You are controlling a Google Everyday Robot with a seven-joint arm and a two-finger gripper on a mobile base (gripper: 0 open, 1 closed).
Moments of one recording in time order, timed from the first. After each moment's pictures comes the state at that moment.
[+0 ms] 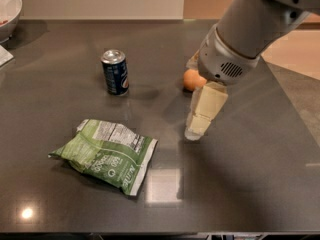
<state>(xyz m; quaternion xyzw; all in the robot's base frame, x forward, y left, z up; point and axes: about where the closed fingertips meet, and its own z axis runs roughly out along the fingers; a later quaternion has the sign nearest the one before) 0.462 -0.068 0.929 -0.66 0.72 0.09 0.19</state>
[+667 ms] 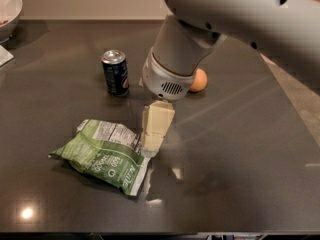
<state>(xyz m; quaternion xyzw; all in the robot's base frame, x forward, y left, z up) 0.447 0.023 0.895 -0.72 0.67 0.11 0.16</state>
